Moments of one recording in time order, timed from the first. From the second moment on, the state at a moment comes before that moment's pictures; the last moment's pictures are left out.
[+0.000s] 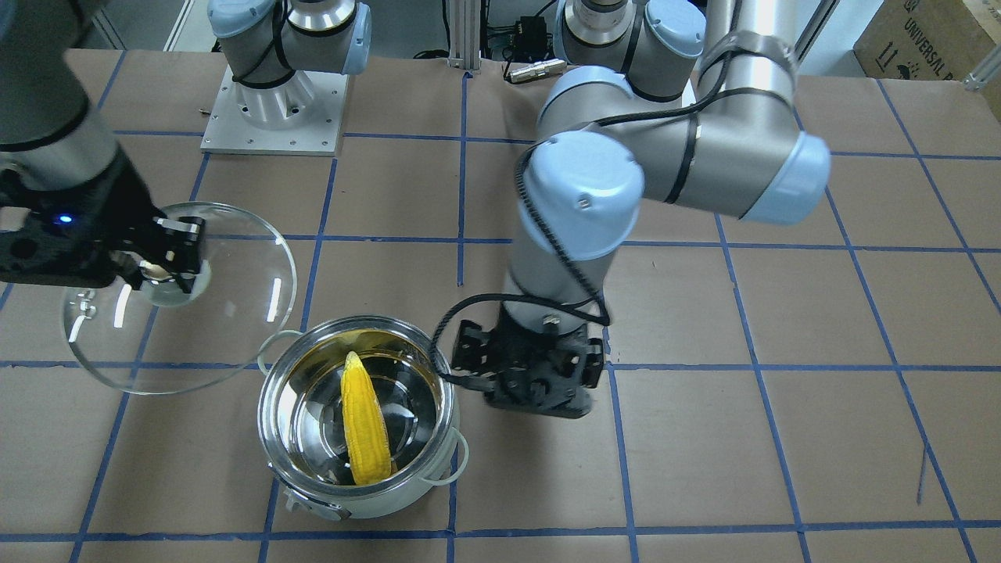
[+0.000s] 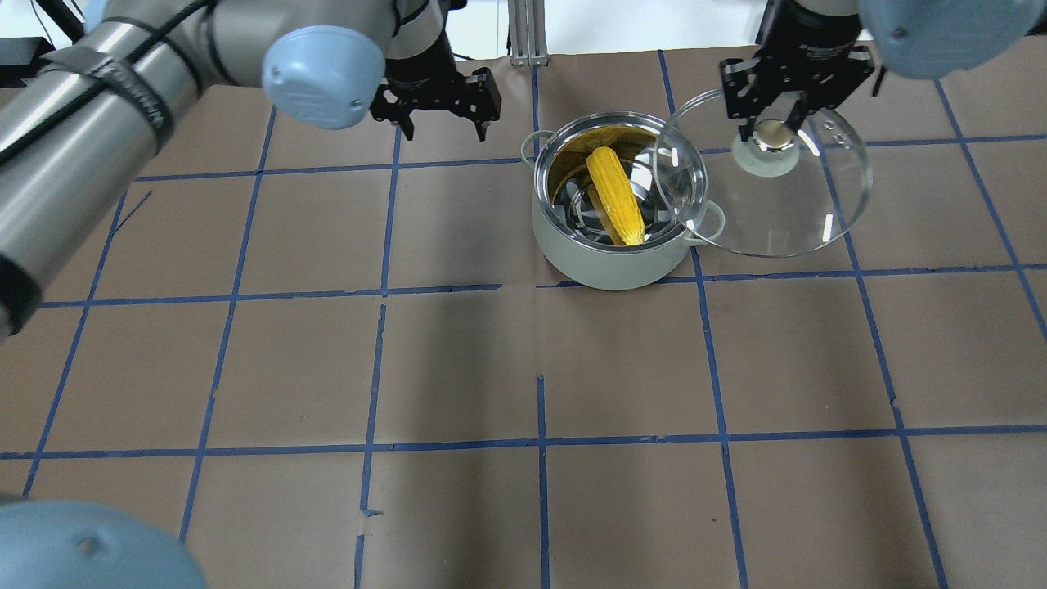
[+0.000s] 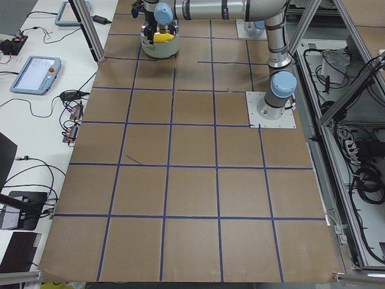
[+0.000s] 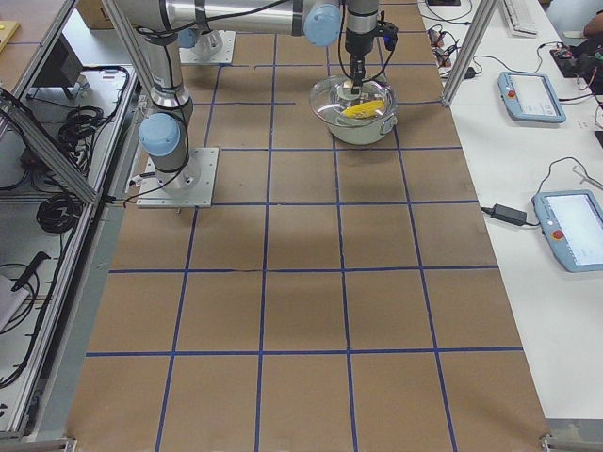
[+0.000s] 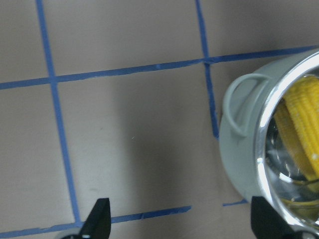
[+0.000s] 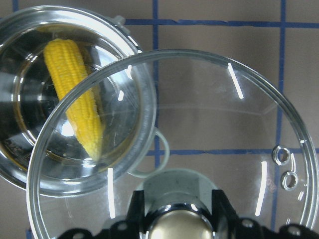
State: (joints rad) left arm -1.73 -1.93 -1.38 -1.30 1.53 -0.07; right arm 1.61 -1.35 1.42 -1.71 -1.63 0.01
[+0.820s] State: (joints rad) left arm -1.60 -1.70 -1.37 -1.59 1.59 0.01; right arm 1.76 -1.13 1.26 -1.78 -1.58 -0.01
